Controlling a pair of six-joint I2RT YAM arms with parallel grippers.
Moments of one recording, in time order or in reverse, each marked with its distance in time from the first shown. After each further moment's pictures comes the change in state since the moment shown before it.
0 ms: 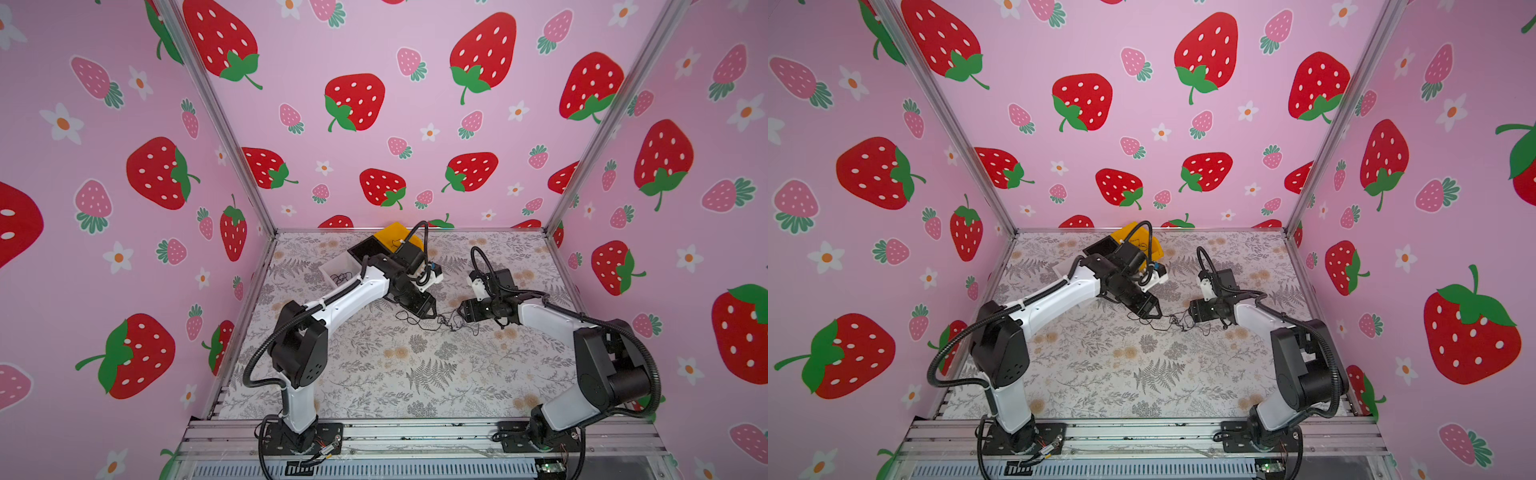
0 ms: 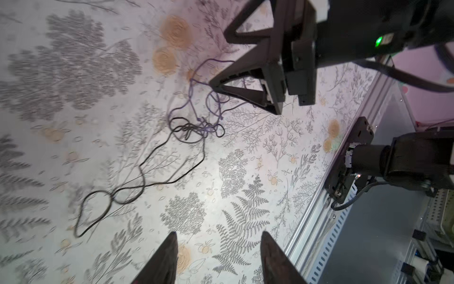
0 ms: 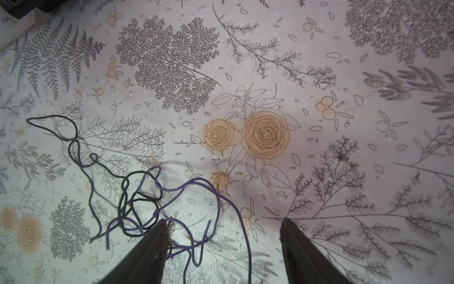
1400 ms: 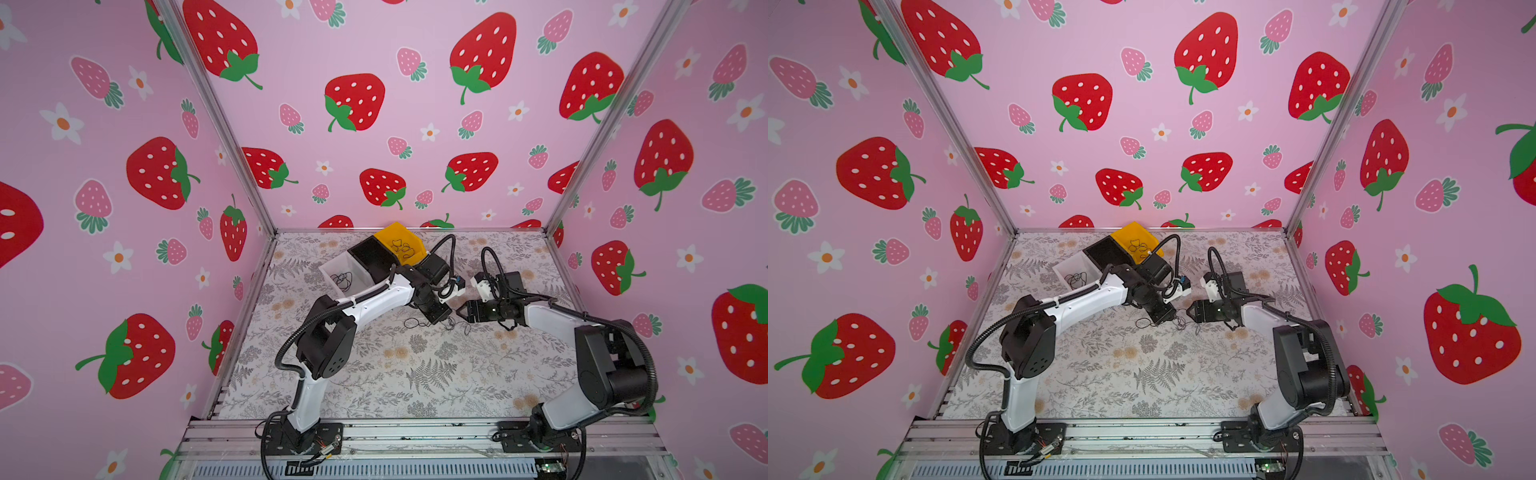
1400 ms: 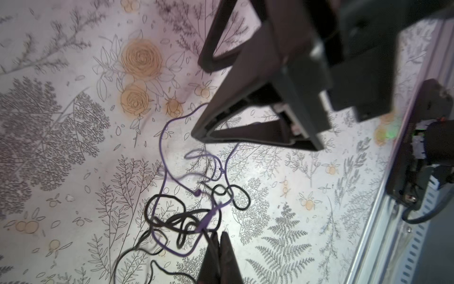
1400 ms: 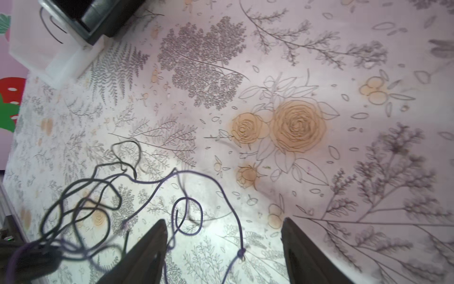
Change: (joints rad) left arm -0.067 0.085 0.047 0.105 -0.094 0.168; right arm -0.067 -0.023 -0.079 0.095 -0.278 0.045
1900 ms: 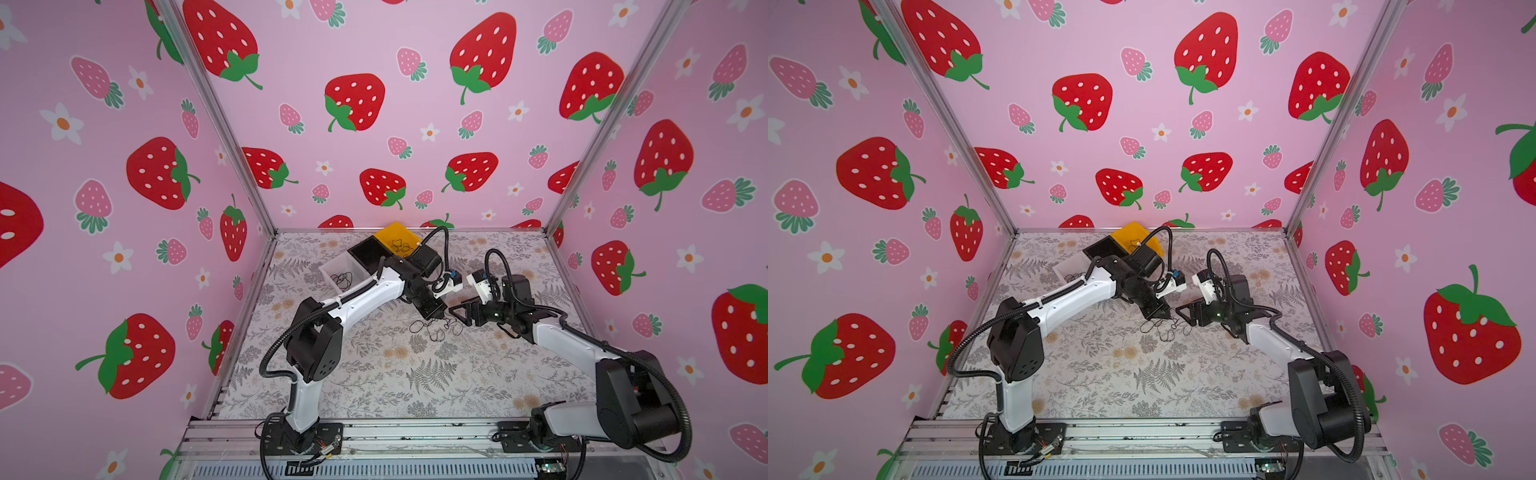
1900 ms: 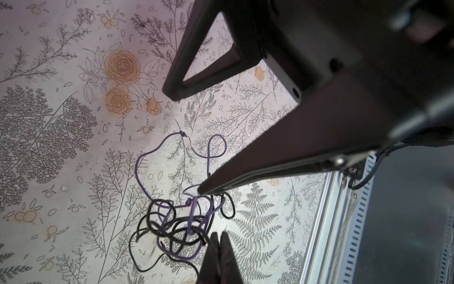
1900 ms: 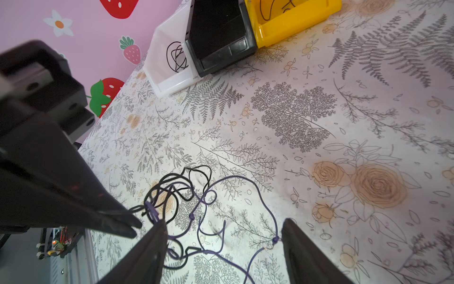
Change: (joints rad) left arm 0.037 -0.055 0.034 -0.125 0.122 0.062; right arm 0.059 -0.181 -0.103 0.175 -0.170 -0.016
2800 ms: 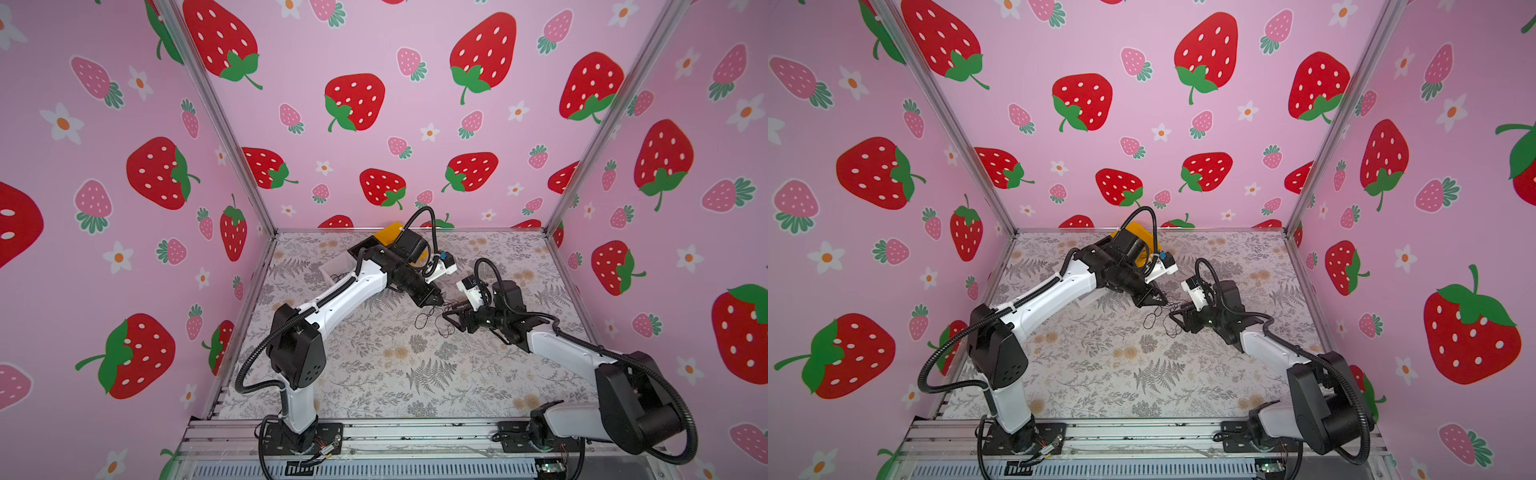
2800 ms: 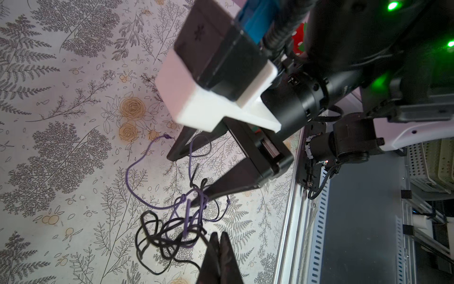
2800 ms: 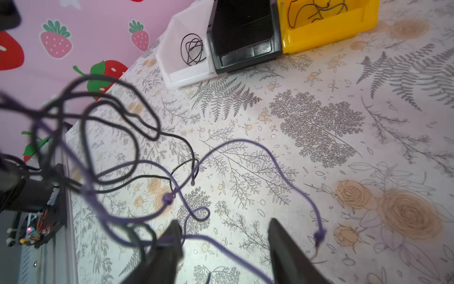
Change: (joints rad) left arm 0.066 -0.106 0.017 0.008 0.138 -0.037; right arm 0.098 -0.021 -0.056 0.111 0.096 -0.026
